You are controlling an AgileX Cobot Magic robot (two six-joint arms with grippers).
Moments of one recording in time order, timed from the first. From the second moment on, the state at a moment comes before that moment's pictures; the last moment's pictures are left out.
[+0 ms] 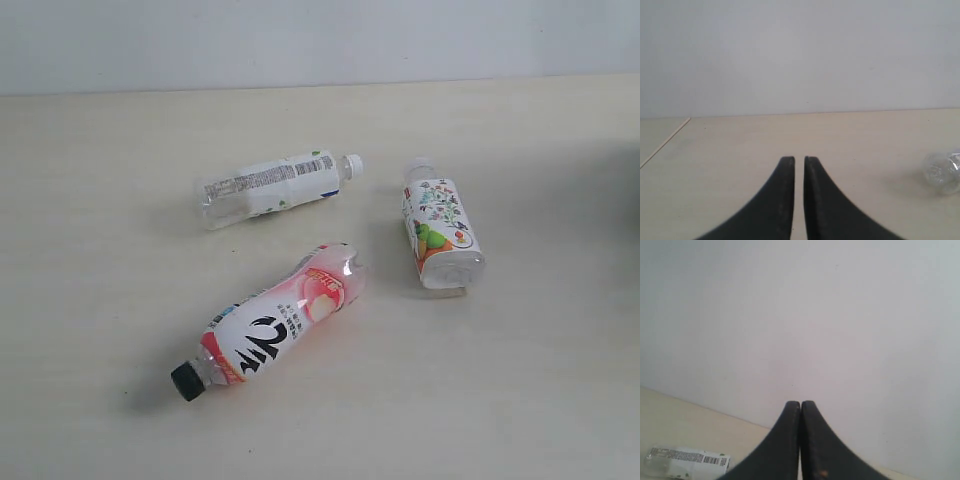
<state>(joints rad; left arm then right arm) 0.14 0.01 0.00 0.20 0.16 -0.13 0.29 0.09 -0.44 0.21 0.33 -0.35</state>
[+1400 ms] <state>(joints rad) 0.14 0.01 0.00 0.20 0.16 -0.13 0.29 0.00 -0.44 0.21 0.40 -0.35</state>
